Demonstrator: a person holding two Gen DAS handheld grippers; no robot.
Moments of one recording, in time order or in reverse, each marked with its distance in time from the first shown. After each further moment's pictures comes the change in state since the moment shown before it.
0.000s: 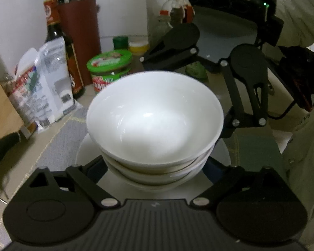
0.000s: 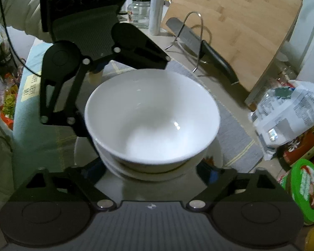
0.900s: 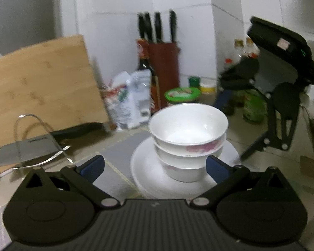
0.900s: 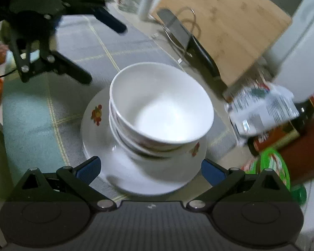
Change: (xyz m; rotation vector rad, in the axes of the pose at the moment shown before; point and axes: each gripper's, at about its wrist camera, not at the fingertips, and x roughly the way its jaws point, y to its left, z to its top) left arm -0.086 -0.063 -0.037 -0.267 -0.236 0.507; right arm -0.024 0.049 0.008 -0.031 0.148 -0.227
